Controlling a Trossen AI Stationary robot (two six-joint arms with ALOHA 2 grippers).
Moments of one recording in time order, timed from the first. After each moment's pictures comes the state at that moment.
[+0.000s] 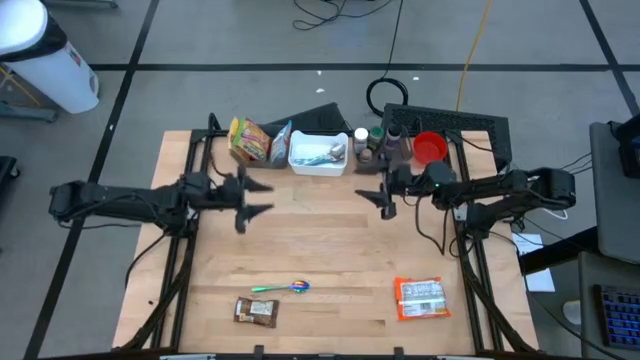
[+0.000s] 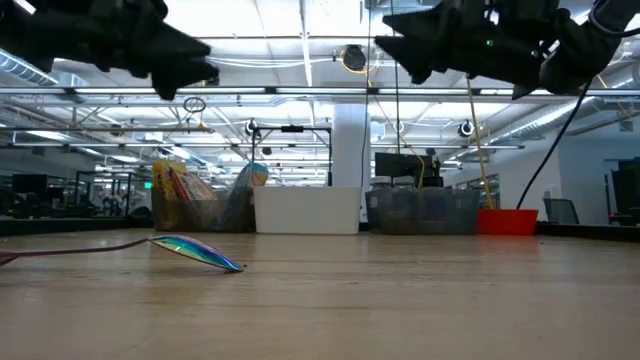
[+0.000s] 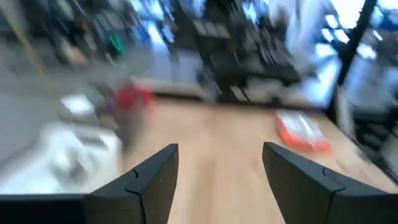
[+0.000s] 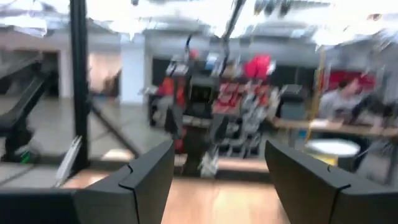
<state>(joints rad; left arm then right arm) 0.10 0.72 0.31 0.36 0.04 -0.05 -0.25 1.28 0.43 1.17 -0.30 0.01</state>
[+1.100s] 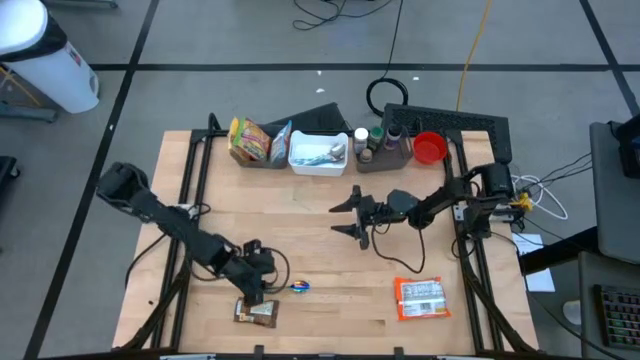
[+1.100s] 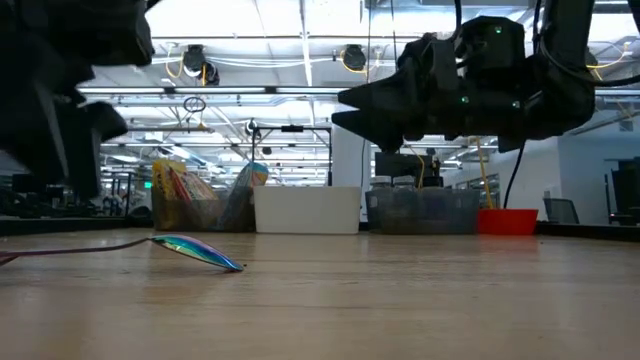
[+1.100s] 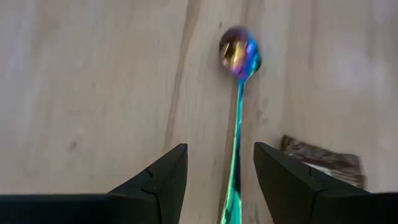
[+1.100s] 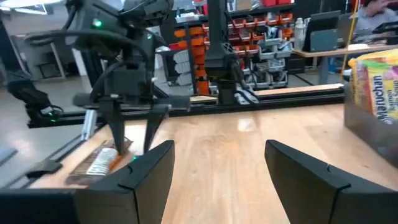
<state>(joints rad) -0.59 1.46 0.75 -0.30 -0.19 -0.71 -0.04 1.79 0.49 1.37 -0.15 0.15</state>
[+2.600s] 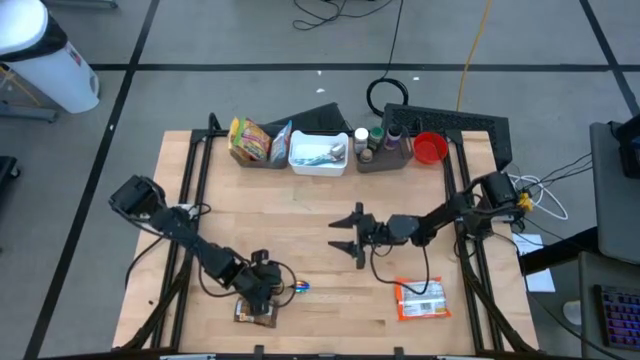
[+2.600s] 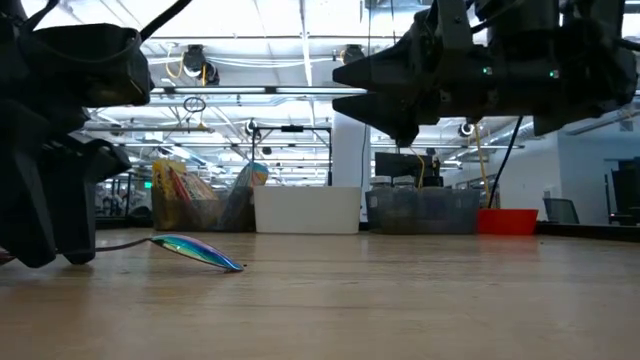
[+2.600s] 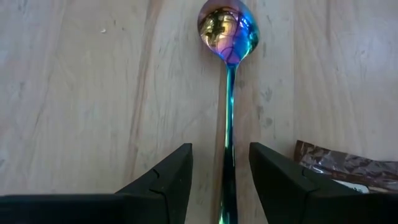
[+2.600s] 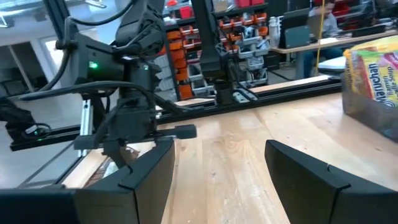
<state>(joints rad) -0.63 1.68 0.75 -0.13 -0.19 -0.69 0.20 1.80 0.54 1.31 0.20 0.19</state>
